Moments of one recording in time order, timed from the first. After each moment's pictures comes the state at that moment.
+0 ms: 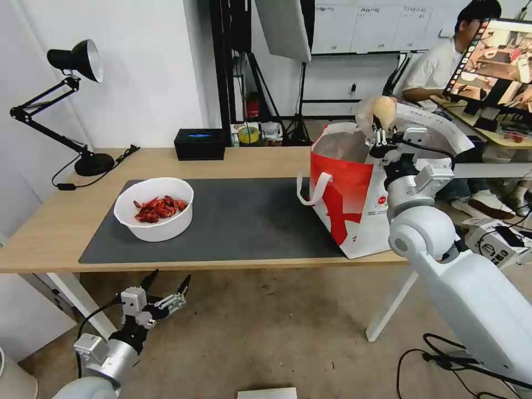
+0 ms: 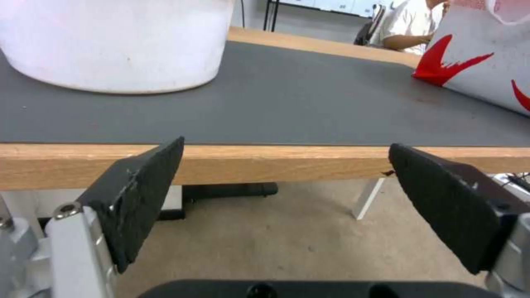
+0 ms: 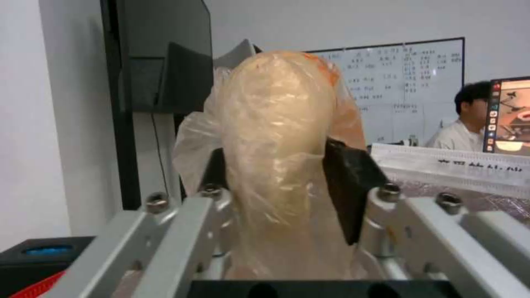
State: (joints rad) left arm 1.69 -1.18 -0.68 -2.03 -0.54 -0.04 0.24; right arm -0.70 0.88 0.15 1.92 0.71 -0.07 0.49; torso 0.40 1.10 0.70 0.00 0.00
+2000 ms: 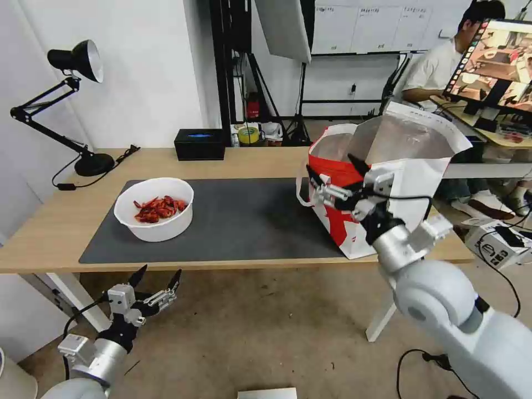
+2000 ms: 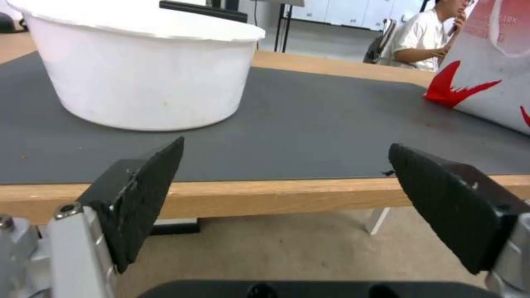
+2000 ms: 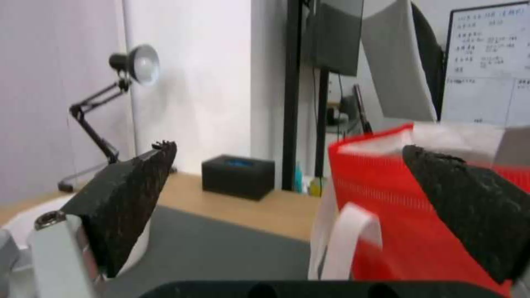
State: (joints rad) left arm 1.73 -1.19 -0.74 -2.09 -0.56 -0.04 0.22; right arm -1.10 0.79 0.19 2.29 0.68 -0.08 0.25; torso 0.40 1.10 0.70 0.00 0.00
